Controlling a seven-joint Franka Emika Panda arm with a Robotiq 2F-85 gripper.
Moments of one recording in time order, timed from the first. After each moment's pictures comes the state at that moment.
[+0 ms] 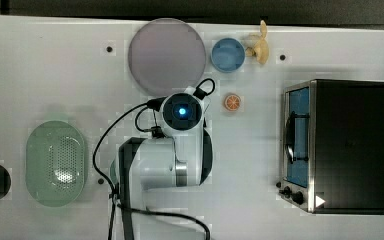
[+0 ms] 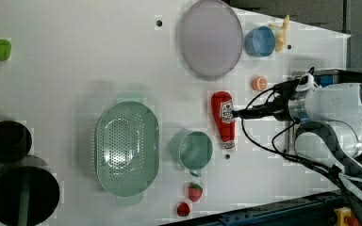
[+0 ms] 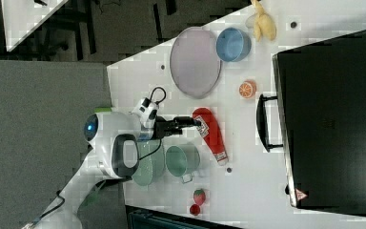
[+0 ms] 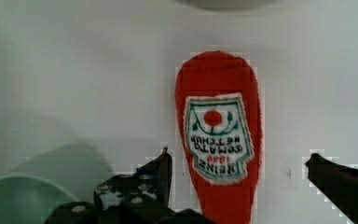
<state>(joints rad) -0.12 0.22 0.20 -2.30 0.01 0.87 -0.93</state>
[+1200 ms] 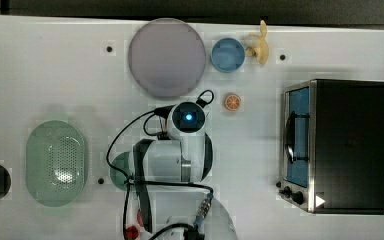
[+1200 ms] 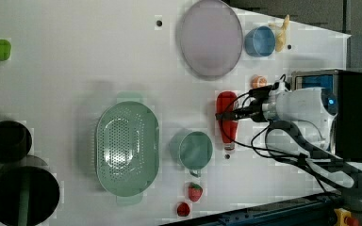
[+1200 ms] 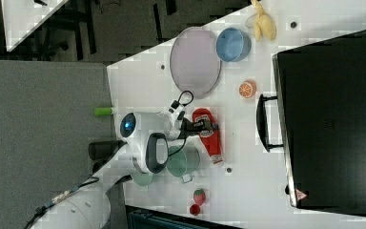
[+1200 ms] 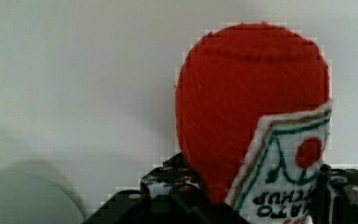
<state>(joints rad) -0.12 0.42 0.18 -2.31 0.01 1.05 -0.95</state>
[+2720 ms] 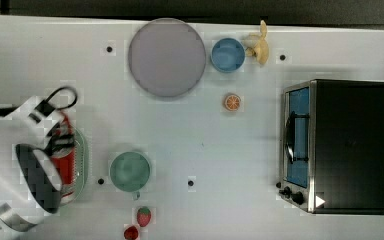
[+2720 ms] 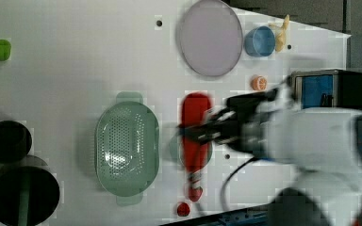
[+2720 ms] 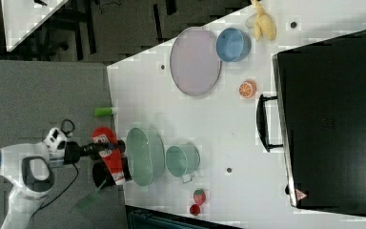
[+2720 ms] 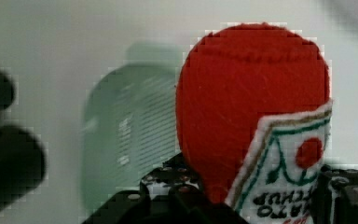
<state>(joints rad) -0.04 0.13 0.68 -2.06 0.02 0.61 -0.30</state>
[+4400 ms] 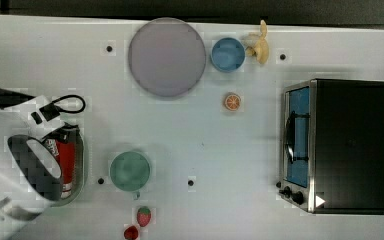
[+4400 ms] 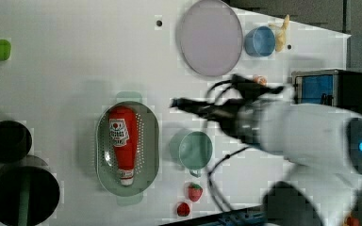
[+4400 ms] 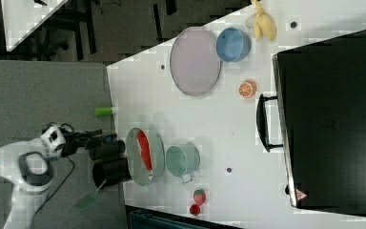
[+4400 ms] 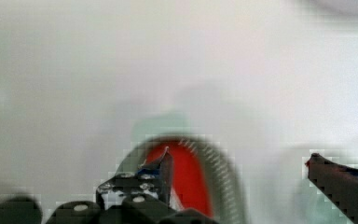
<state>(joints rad) -0.07 0.14 0.67 -2.02 -0.14 0.68 0.15</state>
